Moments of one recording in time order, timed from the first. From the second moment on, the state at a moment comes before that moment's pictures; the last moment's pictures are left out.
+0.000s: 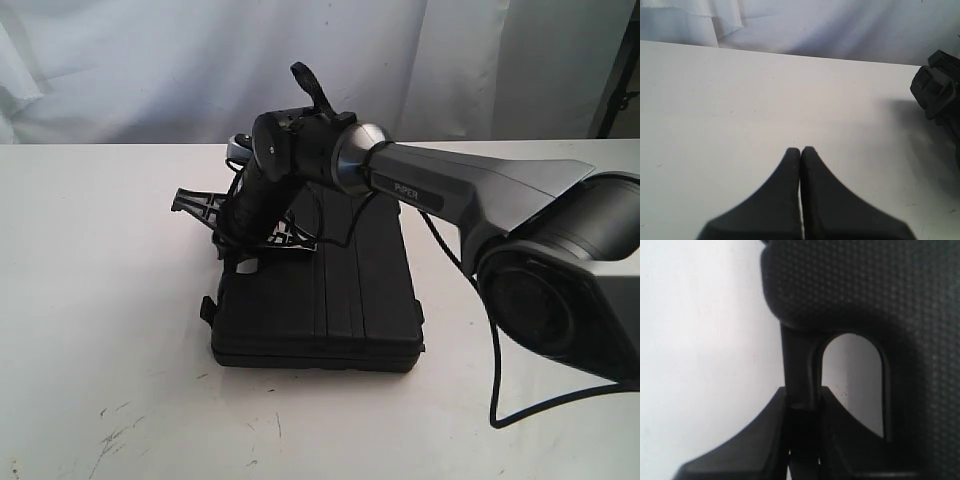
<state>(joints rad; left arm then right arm) 0.05 0.00 0.00 -0.04 0.37 -0.02 0.67 2.48 -2.12 0.22 0.83 0.68</state>
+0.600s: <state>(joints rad) 0.05 0.00 0.00 -0.04 0.37 -0.02 0.67 2.48 -2.12 0.22 0.80 0.69</state>
